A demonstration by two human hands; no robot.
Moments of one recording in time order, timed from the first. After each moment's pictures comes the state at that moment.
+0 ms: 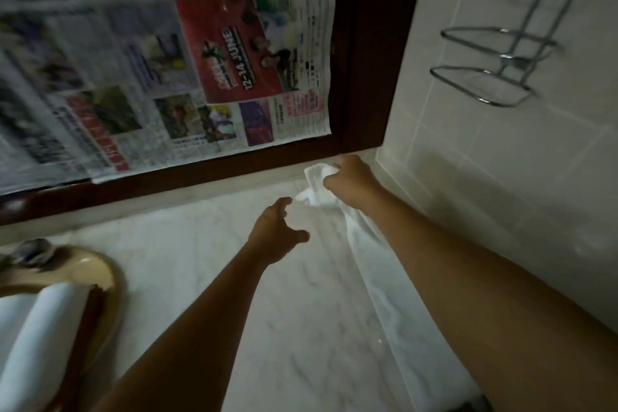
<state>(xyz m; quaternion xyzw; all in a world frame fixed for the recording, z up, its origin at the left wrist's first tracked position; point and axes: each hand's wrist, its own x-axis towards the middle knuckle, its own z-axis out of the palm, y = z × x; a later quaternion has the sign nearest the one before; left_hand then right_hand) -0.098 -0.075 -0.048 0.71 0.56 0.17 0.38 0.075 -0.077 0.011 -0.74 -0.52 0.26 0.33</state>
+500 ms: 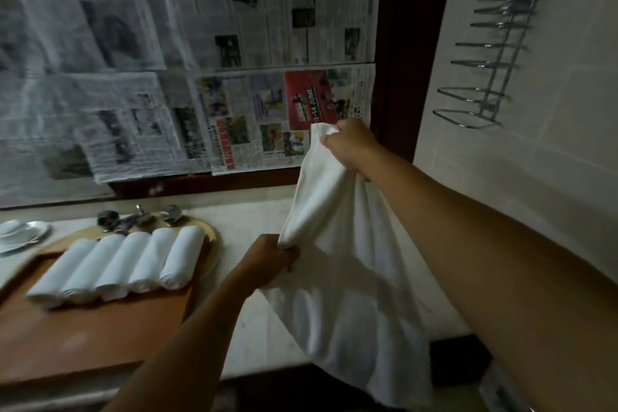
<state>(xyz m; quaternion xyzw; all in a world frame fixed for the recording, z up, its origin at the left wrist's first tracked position) -0.246 -0.310 0.011 0.65 0.62 0.25 0.37 -0.060 -0.257 0.156 -0.65 -0.61 0.19 0.42</state>
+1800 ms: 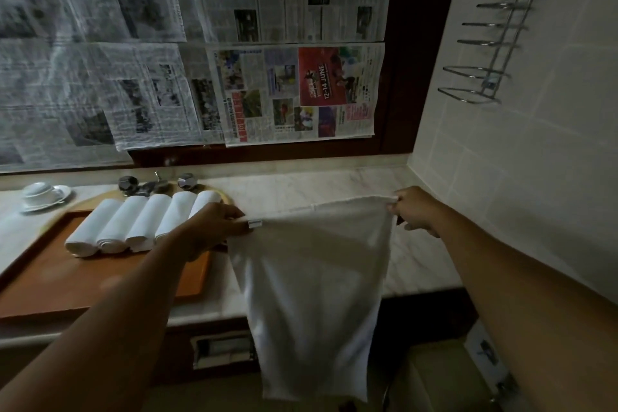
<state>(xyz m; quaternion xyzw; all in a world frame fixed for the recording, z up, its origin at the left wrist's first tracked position) -0.366 -0.363 0.018 0.61 0.59 0.28 0.45 0.017 -0.365 0.025 -0.73 -0.55 0.31 0.26</state>
